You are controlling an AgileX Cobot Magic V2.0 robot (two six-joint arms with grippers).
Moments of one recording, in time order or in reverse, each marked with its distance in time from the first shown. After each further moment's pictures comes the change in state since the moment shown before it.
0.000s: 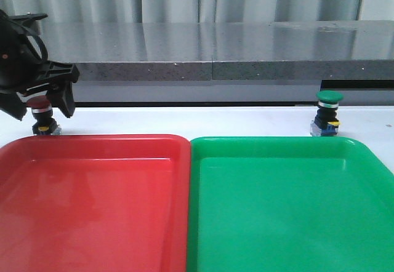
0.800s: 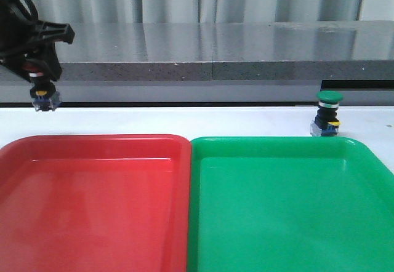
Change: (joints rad) left arm -0.008 -0.151 0.016 0.003 -0.020 -0.002; right arm 0.000 0.000 0.000 0.000 0.000 0.000
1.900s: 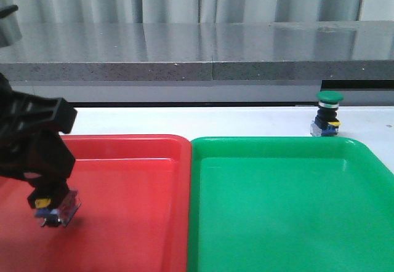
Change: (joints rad) left arm -0.409 -0.422 0.704 0.008 -0.253 -0.260; right arm 0.000 0.000 0.000 0.000 0.000 0.000
